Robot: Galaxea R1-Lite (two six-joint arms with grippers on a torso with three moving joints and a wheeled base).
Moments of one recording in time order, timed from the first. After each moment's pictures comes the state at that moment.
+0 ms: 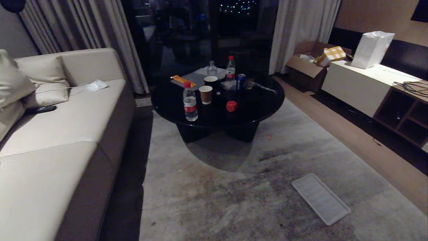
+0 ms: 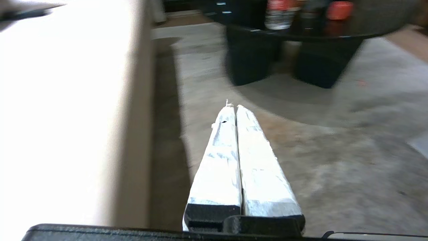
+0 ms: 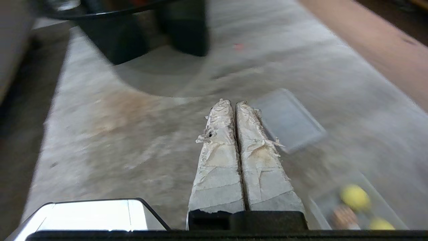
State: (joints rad) left arm -0.01 0.00 0.00 0.00 0.03 0.03; right arm 0.01 0.00 -0.09 0.22 -0.02 0.07
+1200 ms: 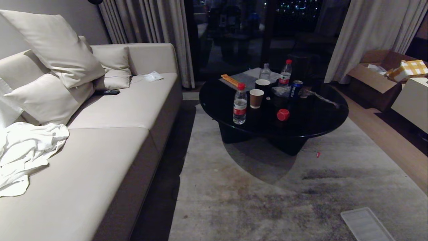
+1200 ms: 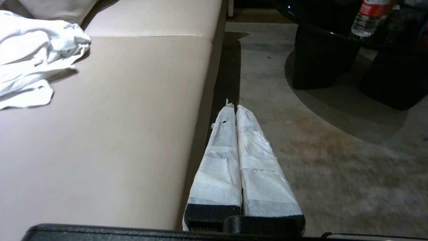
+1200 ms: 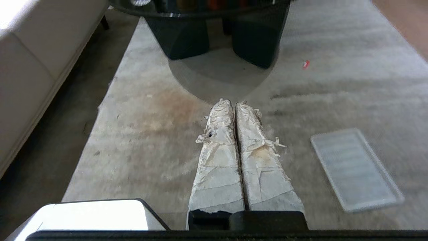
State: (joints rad) left arm -0.01 0.00 0.00 0.00 0.03 0.02; right arm 0.01 0.00 -0.09 0.22 -0.02 0.08
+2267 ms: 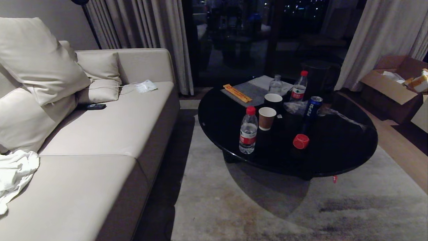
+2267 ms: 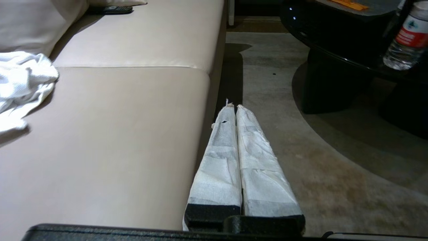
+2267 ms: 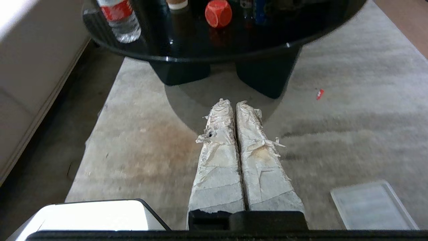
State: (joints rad) left arm -0.01 0.00 0.00 0.00 0.03 0.03; right arm 0.01 0.00 -0.09 0.22 -0.03 0.08
